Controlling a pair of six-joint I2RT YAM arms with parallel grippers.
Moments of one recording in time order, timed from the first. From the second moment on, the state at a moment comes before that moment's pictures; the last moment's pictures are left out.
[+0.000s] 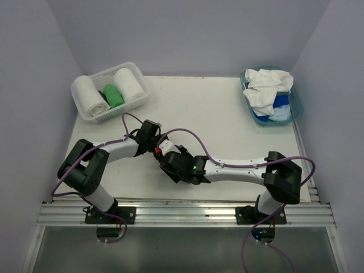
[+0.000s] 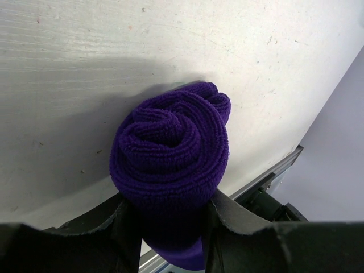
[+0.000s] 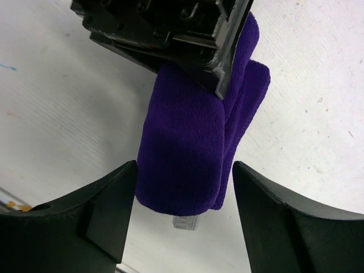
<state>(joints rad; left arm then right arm) -0.51 1.62 0.76 -0.11 0.42 -1.01 1.23 1.62 1.07 -0.41 0.49 0.28</state>
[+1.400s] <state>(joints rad) -0.51 1.57 0.71 0.02 0.48 -1.06 0.75 1.53 0.69 0.21 -0.30 0.62</state>
